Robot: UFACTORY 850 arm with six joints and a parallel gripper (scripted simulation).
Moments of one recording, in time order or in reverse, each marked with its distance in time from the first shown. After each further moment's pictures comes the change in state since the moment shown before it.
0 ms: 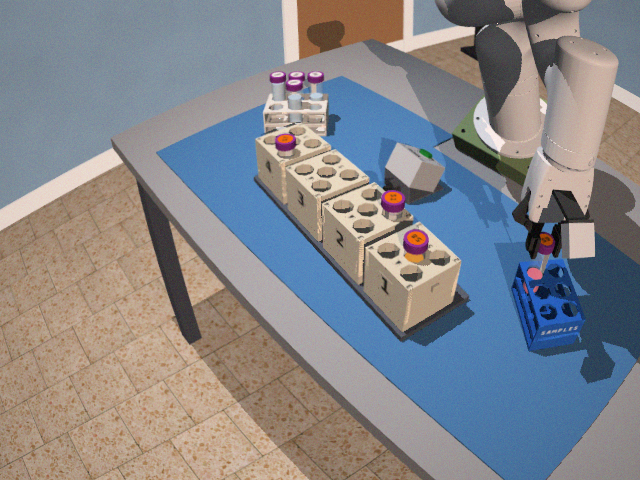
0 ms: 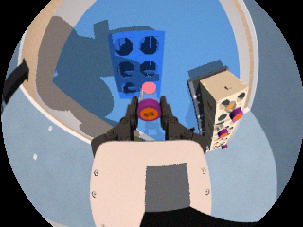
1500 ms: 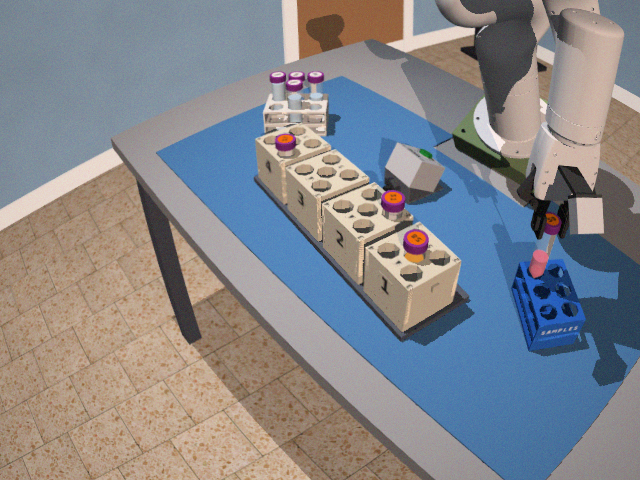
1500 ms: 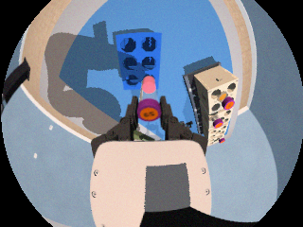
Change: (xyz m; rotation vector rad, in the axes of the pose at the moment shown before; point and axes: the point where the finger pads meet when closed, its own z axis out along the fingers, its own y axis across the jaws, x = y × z) arm 0.000 0.000 -0.039 -0.001 0.003 0.000
